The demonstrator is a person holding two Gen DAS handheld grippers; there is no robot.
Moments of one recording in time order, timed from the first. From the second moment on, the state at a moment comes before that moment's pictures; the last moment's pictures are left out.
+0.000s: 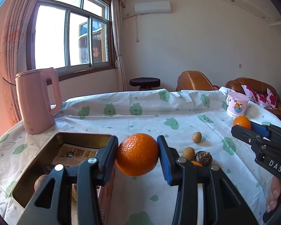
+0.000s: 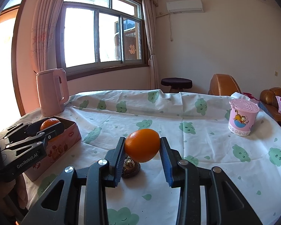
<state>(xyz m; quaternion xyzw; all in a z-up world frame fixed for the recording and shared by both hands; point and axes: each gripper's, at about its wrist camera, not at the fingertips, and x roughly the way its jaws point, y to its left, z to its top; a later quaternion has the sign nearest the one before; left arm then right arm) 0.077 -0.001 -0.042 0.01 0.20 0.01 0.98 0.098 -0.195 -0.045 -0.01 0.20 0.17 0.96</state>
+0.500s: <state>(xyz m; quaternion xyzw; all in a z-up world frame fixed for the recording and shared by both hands) 0.069 0.000 -0.039 0.01 0.19 0.02 0.98 0.087 -0.196 -0.041 -0.01 0.18 0.17 0.97</state>
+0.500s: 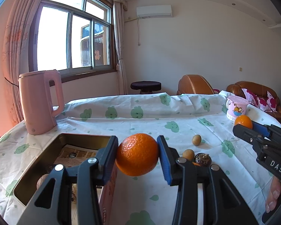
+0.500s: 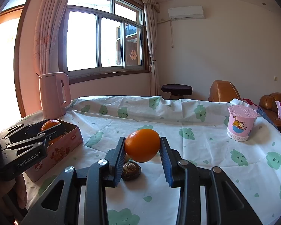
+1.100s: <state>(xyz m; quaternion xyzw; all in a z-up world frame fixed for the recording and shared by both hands) 0.056 0.006 -0.036 0.00 0.16 0.02 0.99 0.077 -0.198 -0.036 -0.02 0.15 0.17 0.97</state>
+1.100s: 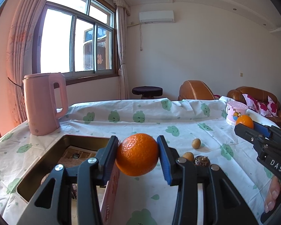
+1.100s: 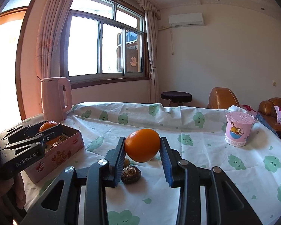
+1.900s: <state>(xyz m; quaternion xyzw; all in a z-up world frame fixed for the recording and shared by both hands) 0.050 0.006 -0.037 0.00 0.17 0.02 0.99 0.075 -0.198 -0.036 -0.02 0.14 0.17 0.97</state>
